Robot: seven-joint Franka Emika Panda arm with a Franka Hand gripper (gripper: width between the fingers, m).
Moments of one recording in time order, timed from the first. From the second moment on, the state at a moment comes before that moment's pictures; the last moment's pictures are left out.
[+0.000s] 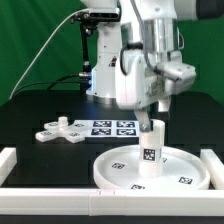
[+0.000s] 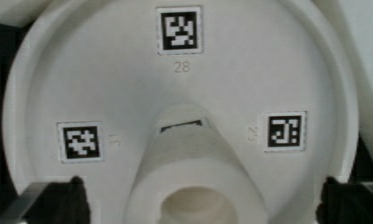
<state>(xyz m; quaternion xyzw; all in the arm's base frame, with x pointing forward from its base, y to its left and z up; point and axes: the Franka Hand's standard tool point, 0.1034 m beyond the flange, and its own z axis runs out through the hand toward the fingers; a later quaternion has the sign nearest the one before) 0.564 0.043 0.092 -0.51 0.86 0.00 0.09</state>
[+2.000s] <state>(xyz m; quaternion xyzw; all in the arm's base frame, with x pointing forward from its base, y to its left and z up) 0.517 -0.026 0.107 -0.87 0.49 -0.02 0.08</state>
